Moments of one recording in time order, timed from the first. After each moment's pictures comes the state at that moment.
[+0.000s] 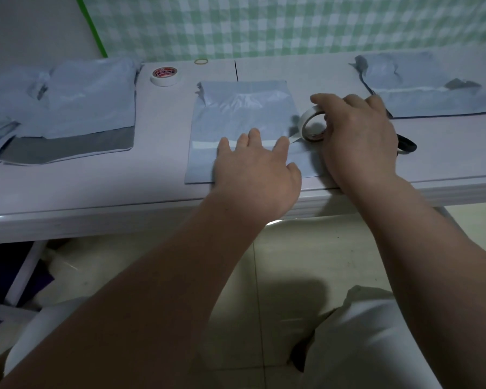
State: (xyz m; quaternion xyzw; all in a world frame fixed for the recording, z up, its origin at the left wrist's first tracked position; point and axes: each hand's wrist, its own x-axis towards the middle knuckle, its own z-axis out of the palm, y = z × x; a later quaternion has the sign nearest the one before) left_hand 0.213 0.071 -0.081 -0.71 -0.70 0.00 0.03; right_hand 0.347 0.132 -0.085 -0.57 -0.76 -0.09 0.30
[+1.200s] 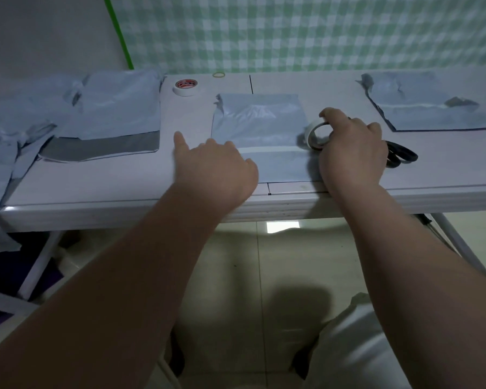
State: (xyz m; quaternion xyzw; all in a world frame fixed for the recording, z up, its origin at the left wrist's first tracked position) left_hand 0.157 0.053 -0.060 -0.63 -0.78 0.04 0.03; right_hand 0.326 0.121 -0.082 -0.66 -0.70 -0.02 0.28
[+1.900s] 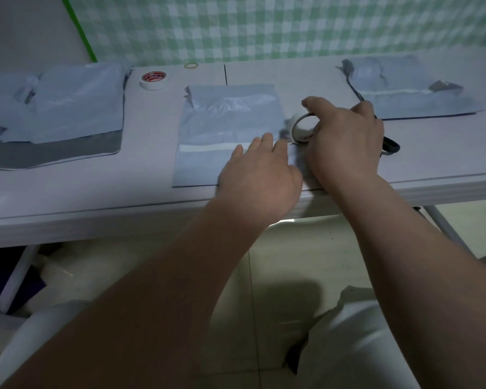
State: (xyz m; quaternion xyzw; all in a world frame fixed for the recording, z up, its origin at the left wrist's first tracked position) left_hand 0.232 0.078 -0.087 -0.74 -0.66 -0.09 0.02; right_hand 0.347 0.131 -0.080 -0.63 -0.72 -0.03 0.28
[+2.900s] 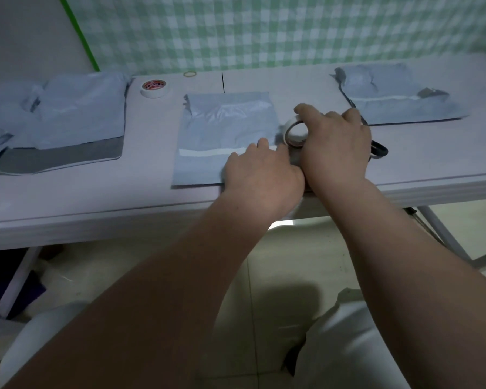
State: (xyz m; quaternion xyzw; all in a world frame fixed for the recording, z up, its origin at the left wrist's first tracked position) left_hand 0.250 0.077 -0.071 -0.70 -0.72 -0.06 -0.01; right_hand 0.345 0.126 -0.079 -0.63 -0.73 -0.08 0.24
